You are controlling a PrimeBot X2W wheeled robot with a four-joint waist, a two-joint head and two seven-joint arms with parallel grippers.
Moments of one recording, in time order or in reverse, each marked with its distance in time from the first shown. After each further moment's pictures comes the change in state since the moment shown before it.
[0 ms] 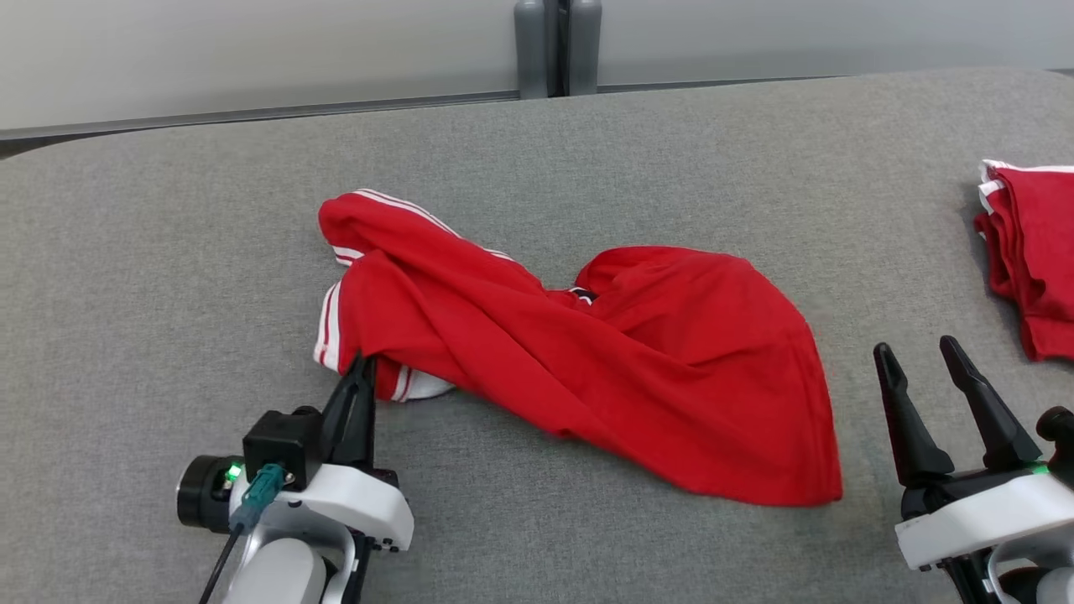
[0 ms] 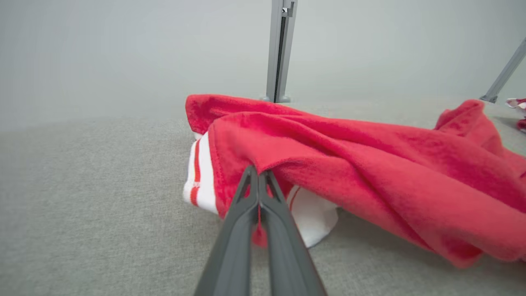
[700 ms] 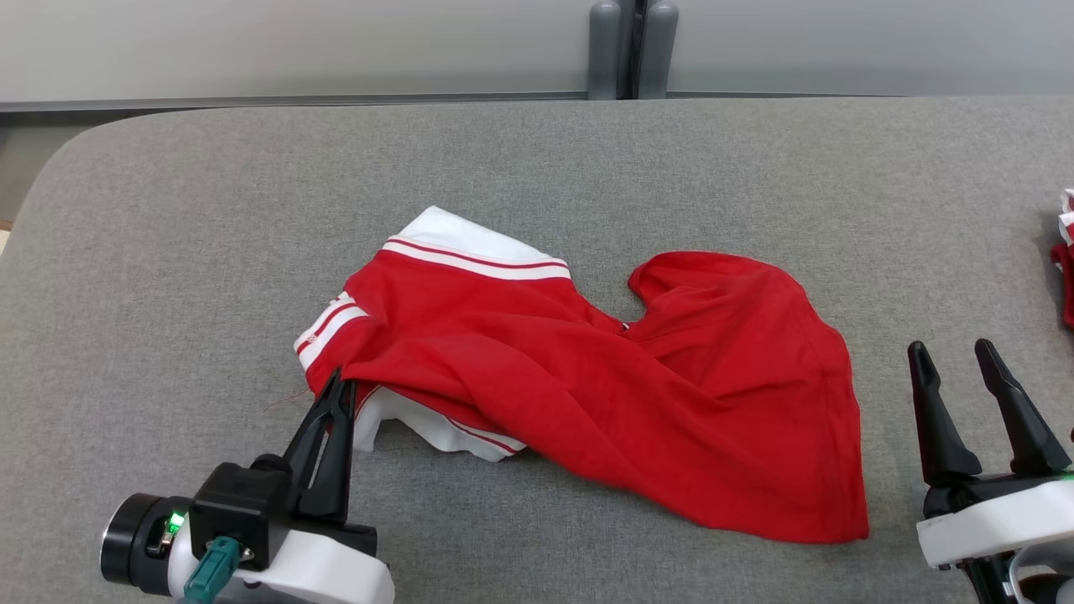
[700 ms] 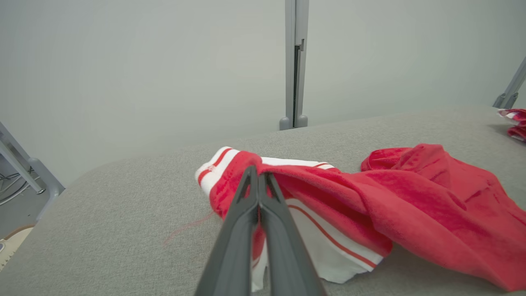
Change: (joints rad) left arm 0.271 0.187 -0.004 -0.748 0.109 0.180 0.351; right arm 0.023 0.035 -0.080 -0.009 -0.009 0.000 -0.011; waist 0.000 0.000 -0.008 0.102
